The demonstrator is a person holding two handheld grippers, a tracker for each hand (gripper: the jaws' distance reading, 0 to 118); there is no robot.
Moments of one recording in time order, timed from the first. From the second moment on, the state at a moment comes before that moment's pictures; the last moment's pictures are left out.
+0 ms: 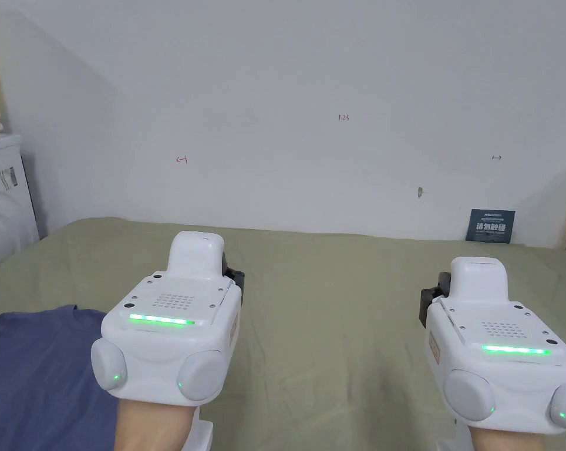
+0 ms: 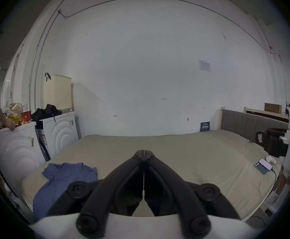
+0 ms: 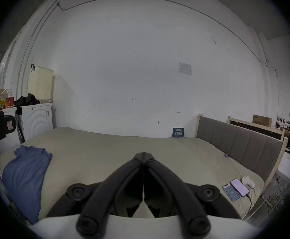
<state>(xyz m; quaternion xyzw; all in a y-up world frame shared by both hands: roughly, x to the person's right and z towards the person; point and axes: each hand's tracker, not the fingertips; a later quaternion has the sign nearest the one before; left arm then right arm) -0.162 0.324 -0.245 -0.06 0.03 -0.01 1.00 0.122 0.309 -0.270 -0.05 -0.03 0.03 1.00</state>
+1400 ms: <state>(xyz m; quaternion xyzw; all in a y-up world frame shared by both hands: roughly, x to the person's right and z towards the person) -0.431 0.304 -0.140 -0.12 0.34 0.01 0.93 -0.165 0.262 -0.298 -0.09 0.28 0.04 0.95</state>
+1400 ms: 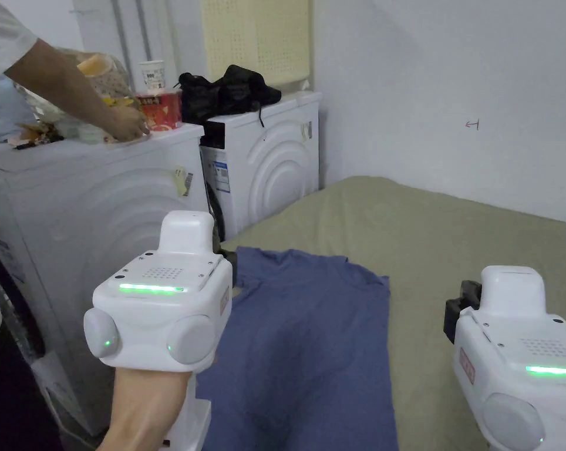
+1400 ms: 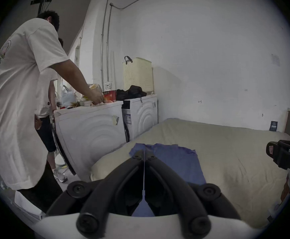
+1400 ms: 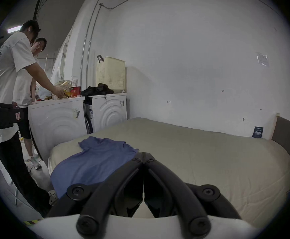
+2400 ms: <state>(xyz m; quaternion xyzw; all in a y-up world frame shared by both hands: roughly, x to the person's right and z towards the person) -0.513 0.100 -0.465 -0.50 0.15 0.12 0.85 -0.183 0.166 -0.375 -0.20 0.23 0.06 0.95</state>
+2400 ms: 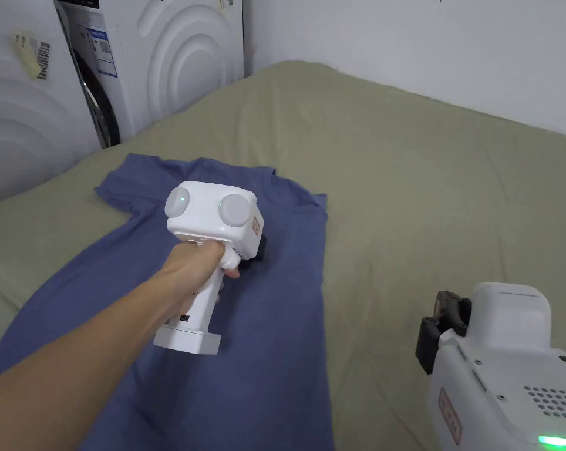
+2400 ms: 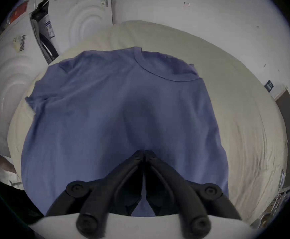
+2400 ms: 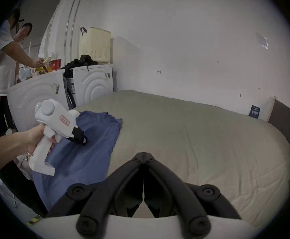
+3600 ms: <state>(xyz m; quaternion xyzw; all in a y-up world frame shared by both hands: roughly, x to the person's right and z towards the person) -0.359 0.245 -0.449 -0.43 0.08 -0.01 0.90 -0.027 0.194 -0.310 -0.21 0.16 0.04 0.96</state>
